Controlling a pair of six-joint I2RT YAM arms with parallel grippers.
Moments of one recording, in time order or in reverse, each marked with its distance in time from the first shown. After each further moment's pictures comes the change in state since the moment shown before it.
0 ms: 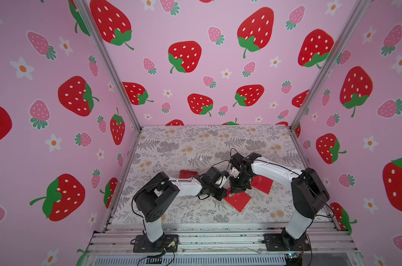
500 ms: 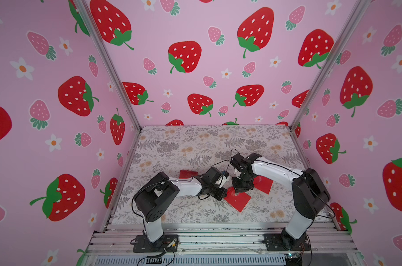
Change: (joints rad) left arm 0.003 0.000 -0.001 0.000 0.008 0.000; right arm 0.006 -0.014 -0.018 -0.001 0.080 0.031
